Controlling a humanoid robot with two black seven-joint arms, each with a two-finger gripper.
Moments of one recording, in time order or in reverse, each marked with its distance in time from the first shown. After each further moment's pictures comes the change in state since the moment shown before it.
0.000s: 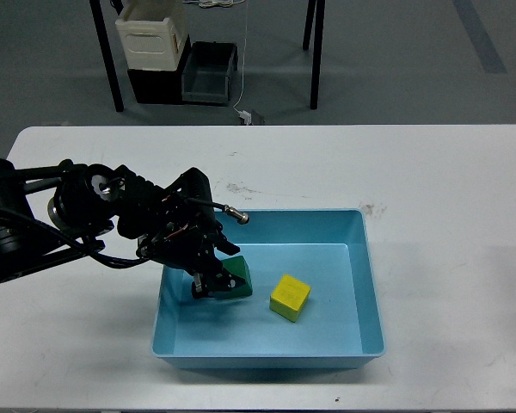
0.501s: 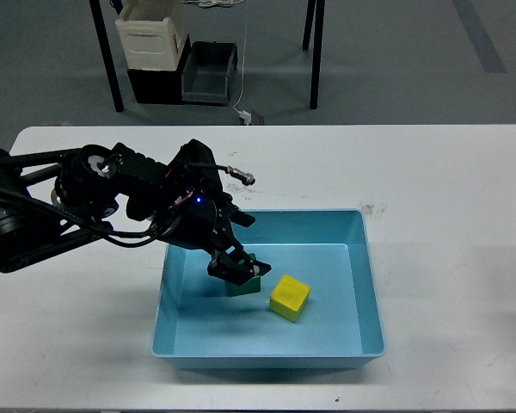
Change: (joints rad) left arm 0.037 0.027 -0.217 -0.004 -0.517 -0.007 0.000; right arm 0.055 0.075 -0.061 0.028 -0.001 0.015 0.000
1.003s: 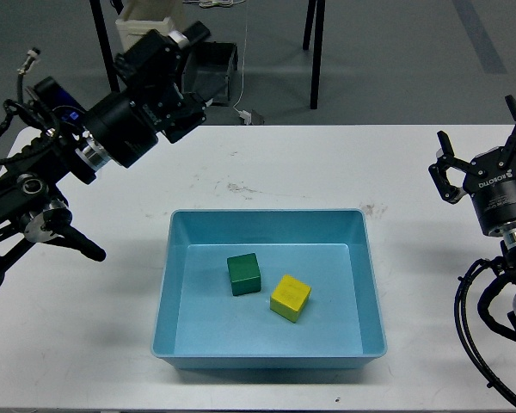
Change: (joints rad) left arm 0.400 0.028 -0.411 -0.005 -1.223 0.229 0.000; right arm 0.158 0.160 0.017 0.004 0.794 0.301 -0.219
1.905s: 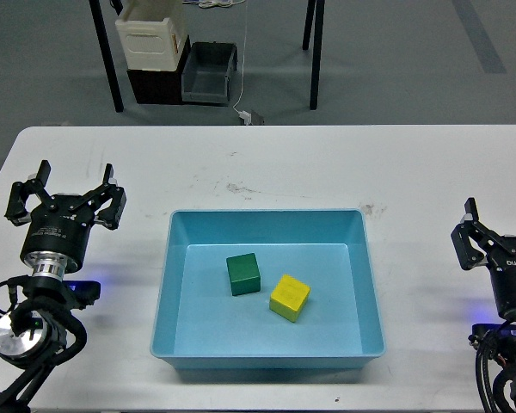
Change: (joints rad) left arm 0.644 -0.235 -0.432 -0.179 -0.895 -0.014 0.065; right arm -0.337 0.108 0.115 0.096 0.476 0.159 -0.086
